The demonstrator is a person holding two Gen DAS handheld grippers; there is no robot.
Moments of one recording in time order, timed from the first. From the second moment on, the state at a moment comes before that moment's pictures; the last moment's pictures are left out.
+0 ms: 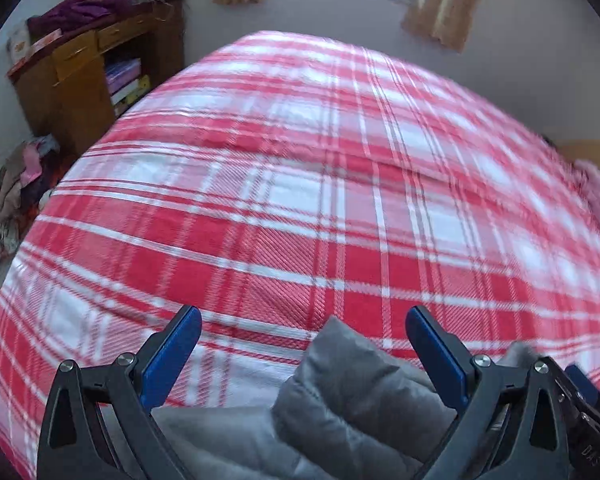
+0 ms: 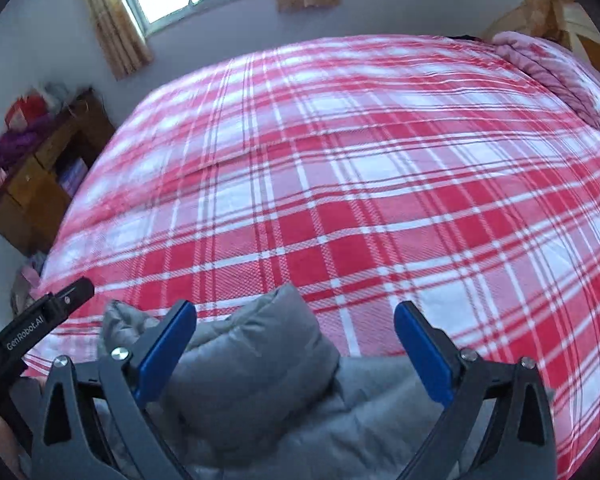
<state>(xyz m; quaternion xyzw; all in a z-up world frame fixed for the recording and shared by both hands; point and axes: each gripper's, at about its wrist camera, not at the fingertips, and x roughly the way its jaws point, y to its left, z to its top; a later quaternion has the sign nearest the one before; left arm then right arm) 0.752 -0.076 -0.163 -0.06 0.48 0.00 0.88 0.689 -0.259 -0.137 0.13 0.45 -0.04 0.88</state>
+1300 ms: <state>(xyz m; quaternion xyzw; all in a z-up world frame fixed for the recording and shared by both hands) 0.569 -0.045 -0.171 0.07 0.39 -0.09 0.92 0.561 -0.297 -0.184 -0.01 0.44 0.02 0.90</state>
